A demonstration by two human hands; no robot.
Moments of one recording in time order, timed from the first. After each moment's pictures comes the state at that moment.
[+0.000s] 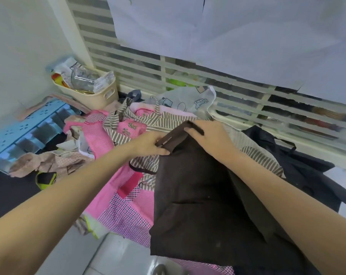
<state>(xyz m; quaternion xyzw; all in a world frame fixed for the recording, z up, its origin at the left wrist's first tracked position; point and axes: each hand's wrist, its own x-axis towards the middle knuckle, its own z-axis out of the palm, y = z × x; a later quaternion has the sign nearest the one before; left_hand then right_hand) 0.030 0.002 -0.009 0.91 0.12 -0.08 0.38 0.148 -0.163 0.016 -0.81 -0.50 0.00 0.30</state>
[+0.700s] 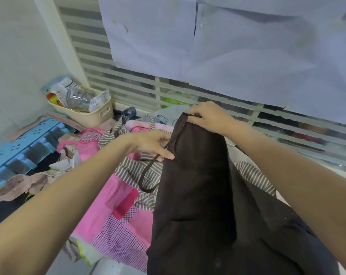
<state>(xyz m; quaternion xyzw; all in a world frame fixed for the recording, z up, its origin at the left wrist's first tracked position) 0.064 0.018 0.032 0.83 0.12 -0.19 0.52 0.214 -0.123 0.075 -0.79 -0.59 0.04 0.15</state>
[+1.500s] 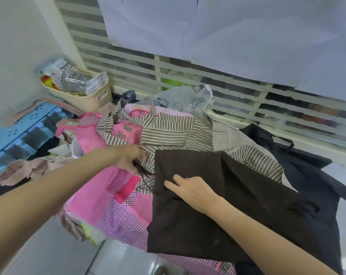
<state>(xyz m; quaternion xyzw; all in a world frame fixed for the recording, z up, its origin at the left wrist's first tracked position) 0.012 0.040 -0.027 0.93 0.11 -0.30 0.15 0.092 -0.192 -0.094 -0.72 -0.70 -0.02 -0.04</state>
